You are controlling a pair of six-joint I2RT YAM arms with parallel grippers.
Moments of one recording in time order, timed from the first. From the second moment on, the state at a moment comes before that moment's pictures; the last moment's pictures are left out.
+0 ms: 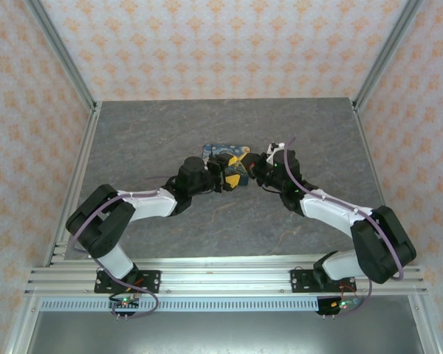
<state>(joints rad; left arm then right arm) -0.64 1.65 0.74 0.65 0.24 -2.06 0.54 1.37 0.67 0.41 -0.26 1.32</state>
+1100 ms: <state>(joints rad) -0.64 1.69 0.71 0.72 0.18 -2.09 0.57 1.30 0.62 0.40 -0.26 1.33</state>
